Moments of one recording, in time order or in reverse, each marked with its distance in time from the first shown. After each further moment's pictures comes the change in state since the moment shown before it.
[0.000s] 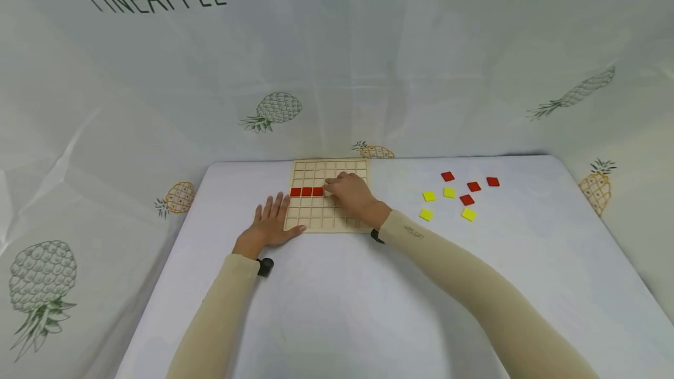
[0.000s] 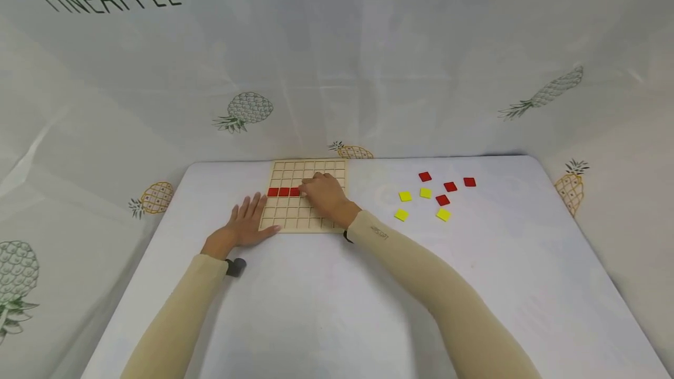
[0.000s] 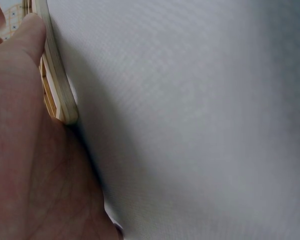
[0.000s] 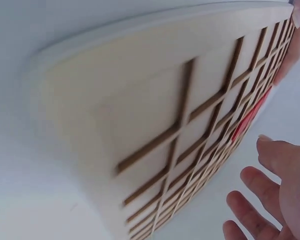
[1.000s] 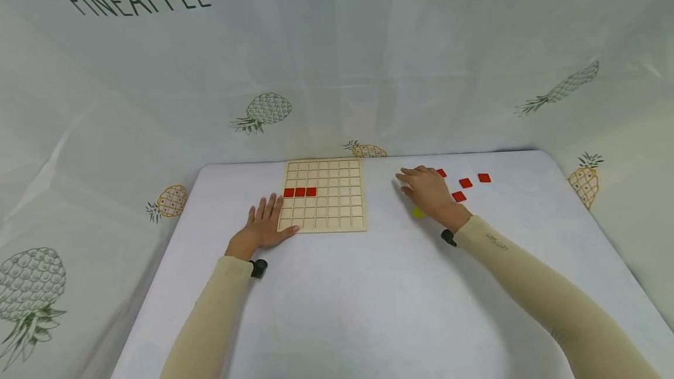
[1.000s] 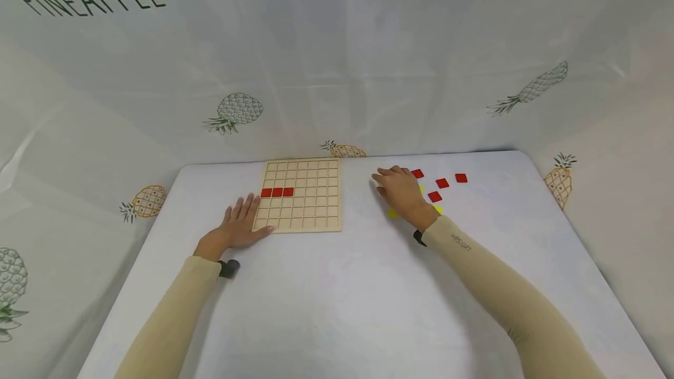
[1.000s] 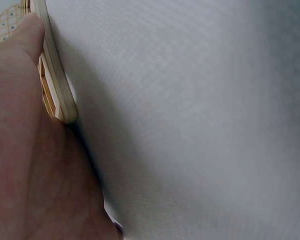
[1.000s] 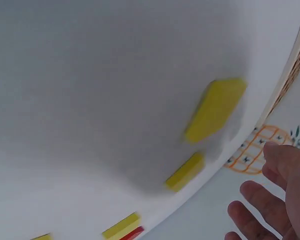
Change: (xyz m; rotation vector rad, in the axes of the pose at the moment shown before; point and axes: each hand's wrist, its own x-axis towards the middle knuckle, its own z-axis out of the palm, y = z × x) left_hand -0.003 -0.001 -0.002 -0.070 -0.002 0.026; right_hand -0.119 0.129 -0.013 -0.023 0.151 0.206
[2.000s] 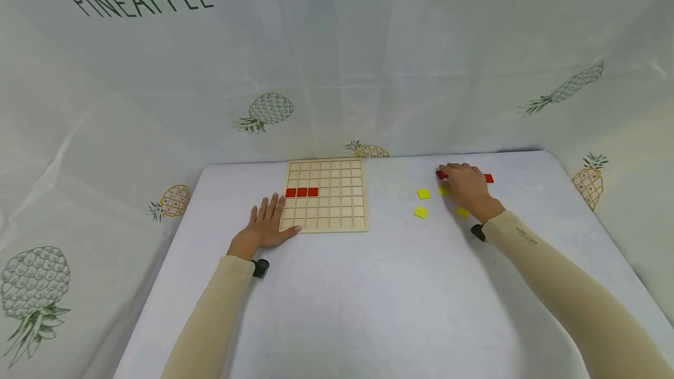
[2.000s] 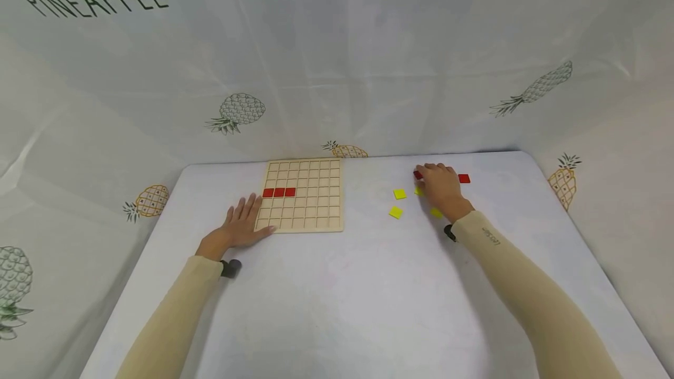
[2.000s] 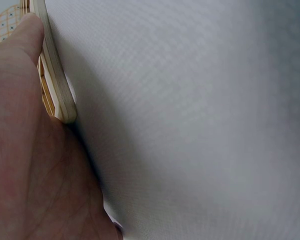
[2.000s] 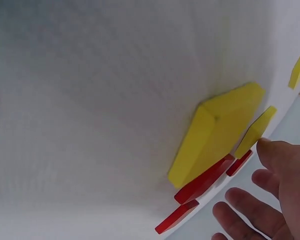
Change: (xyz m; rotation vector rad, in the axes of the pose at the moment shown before) left_hand -0.002 0.002 -0.002 0.014 -0.009 -0.006; right_hand -0.019 0.079 0.000 -0.015 -0.168 0.261
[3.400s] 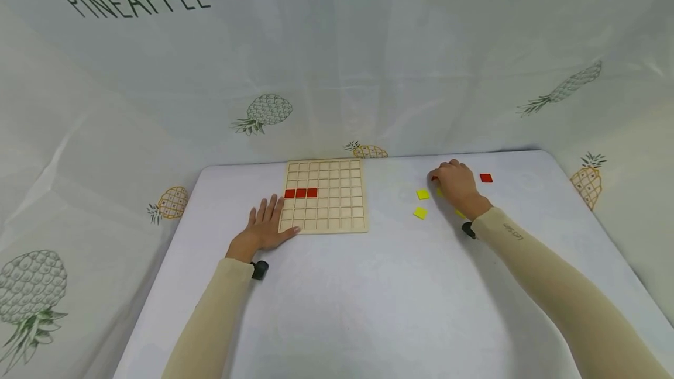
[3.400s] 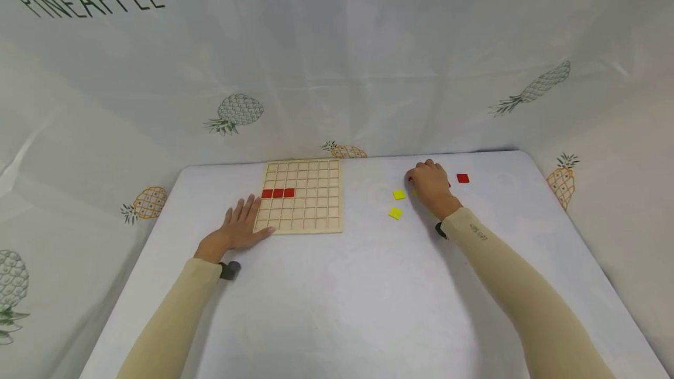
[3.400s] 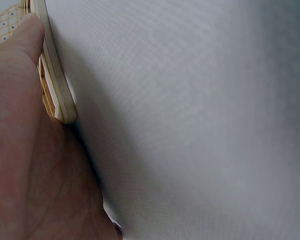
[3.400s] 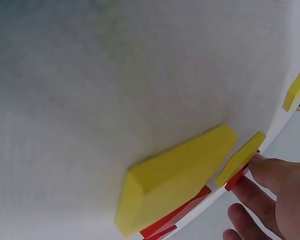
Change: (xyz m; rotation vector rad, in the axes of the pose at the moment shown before) left_hand 0.004 -0.003 0.004 0.006 0.006 0.001; right_hand 0.007 -0.015 0.004 -0.014 0.100 -0.094
